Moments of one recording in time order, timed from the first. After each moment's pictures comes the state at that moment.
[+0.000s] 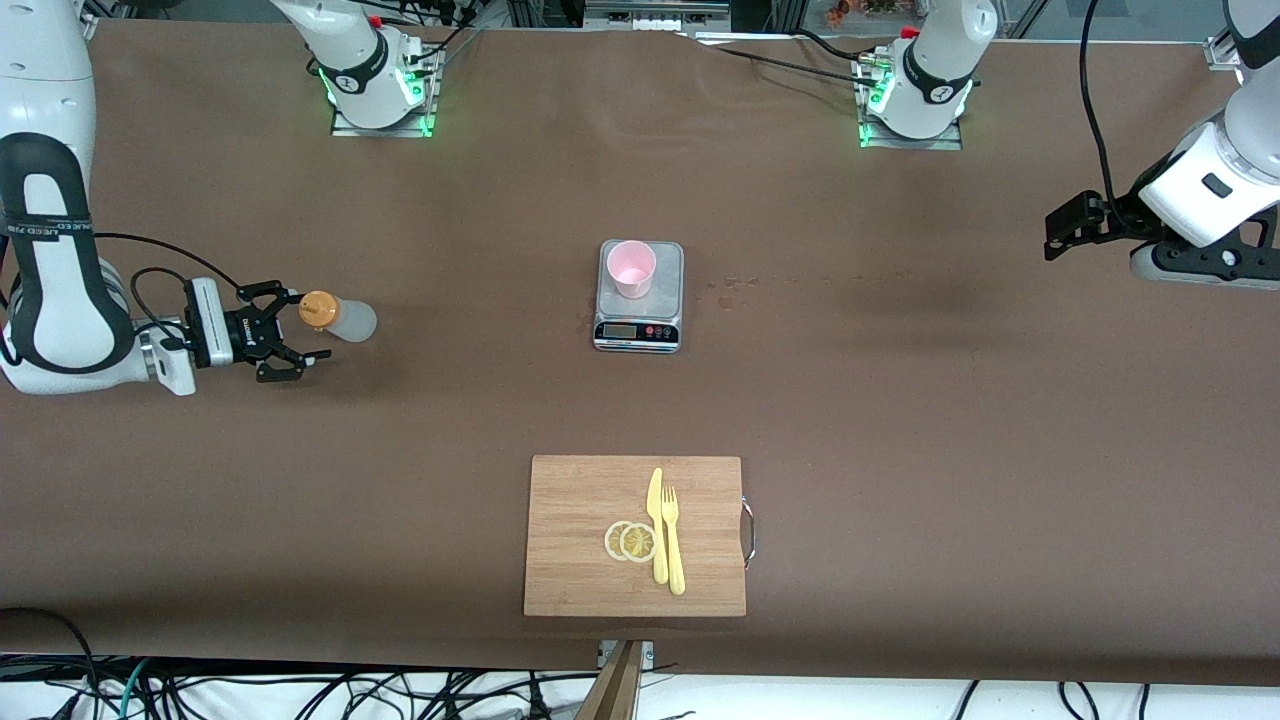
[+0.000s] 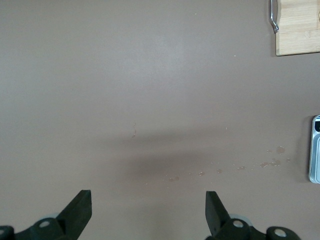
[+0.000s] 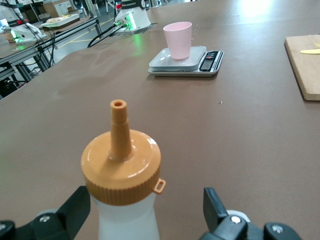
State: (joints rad) left arm 0.00 -0.02 -0.05 -1.71 0.00 1.62 0.03; right arm -0.20 0.64 -0.10 -1.72 0.72 1.52 -2.40
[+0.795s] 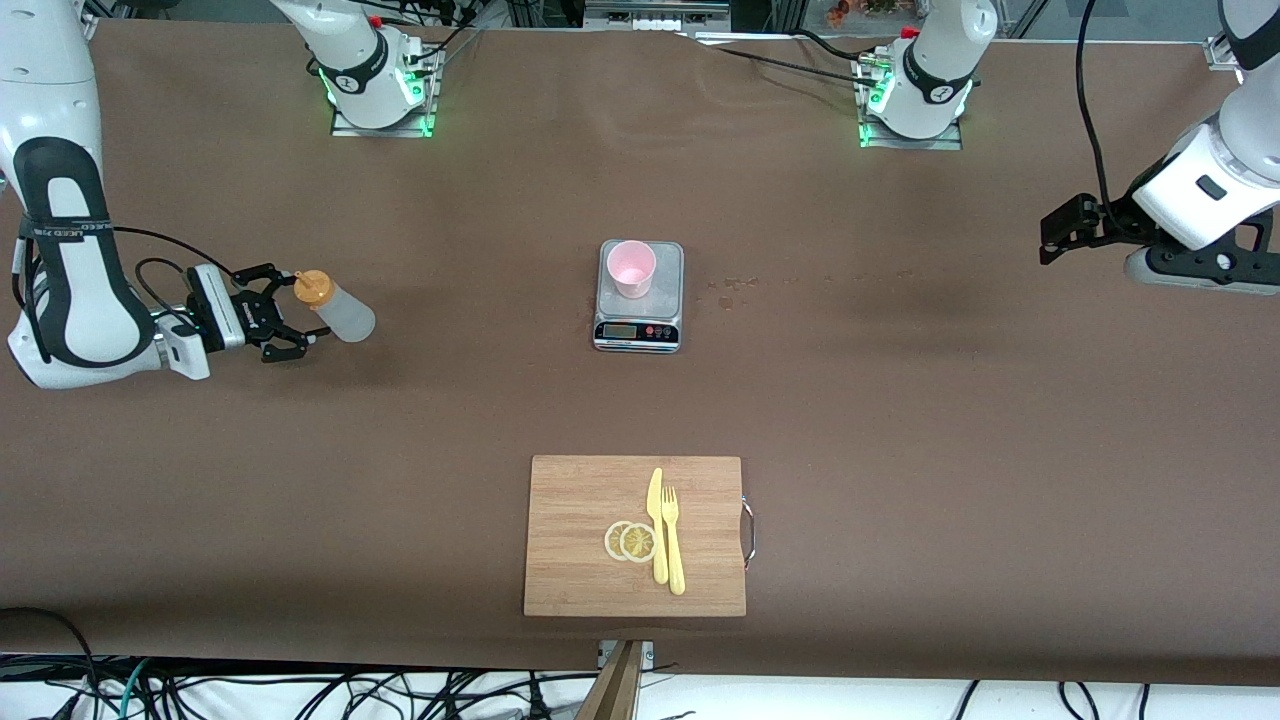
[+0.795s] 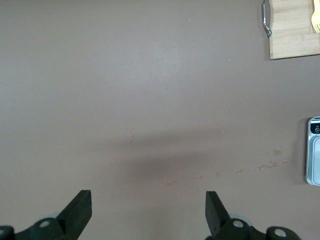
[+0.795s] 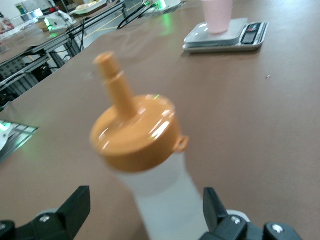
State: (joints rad) left arm -0.01 0.00 -0.06 -1.67 0.00 1.63 0.03; right arm -0.19 0.64 -0.12 -1.77 0.58 1.52 -2.45
